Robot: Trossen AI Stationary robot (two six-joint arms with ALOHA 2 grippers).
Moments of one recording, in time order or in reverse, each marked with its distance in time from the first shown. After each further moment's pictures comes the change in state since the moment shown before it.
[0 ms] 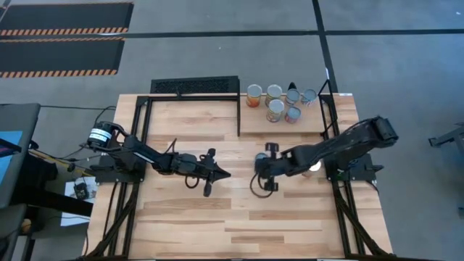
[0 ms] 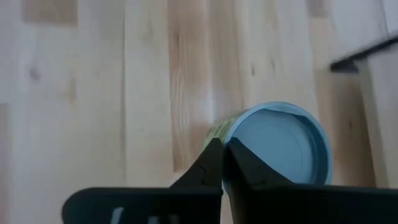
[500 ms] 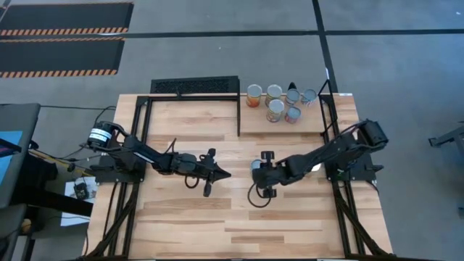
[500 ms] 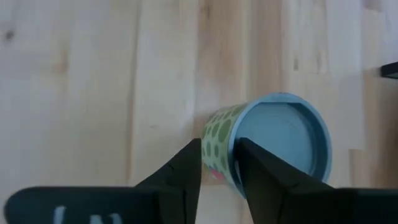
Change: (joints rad) left arm 0.003 -0.001 0.000 0.010 0.008 0.000; right arm 0.050 0.110 -0.073 0.162 0.005 -0.028
